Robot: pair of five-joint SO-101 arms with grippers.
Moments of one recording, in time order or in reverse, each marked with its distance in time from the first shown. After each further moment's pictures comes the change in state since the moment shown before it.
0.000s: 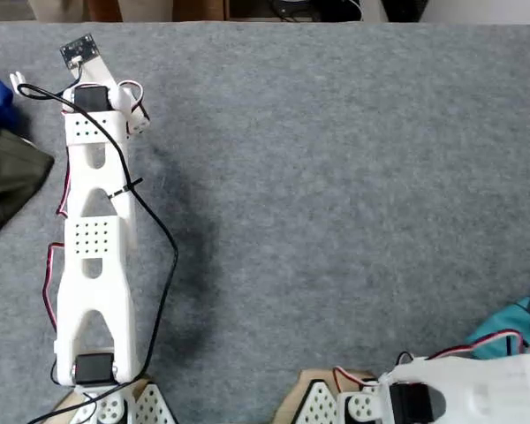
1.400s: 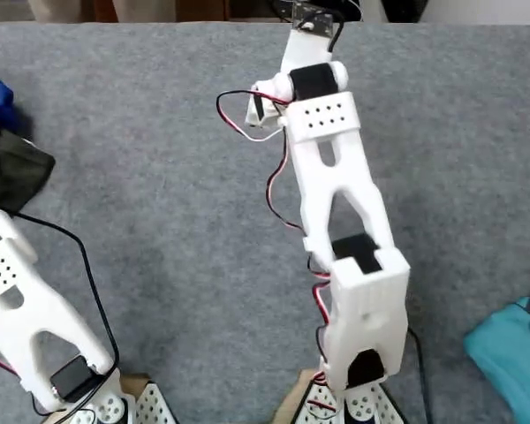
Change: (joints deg) left arm -35.0 -10.5 12.8 -4.2 -30.4; right arm -102.0 12.6 -18.6 -13.5 -18.8
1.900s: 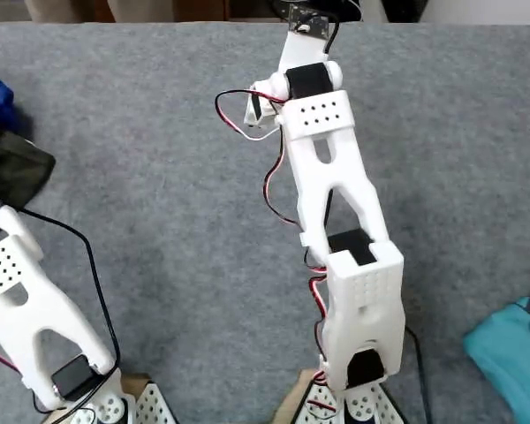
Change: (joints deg) left arm 2.2 -0.3 -2.6 -0.4 8.4; right arm 0.0 2.5 -1.8 0.0 -0.4
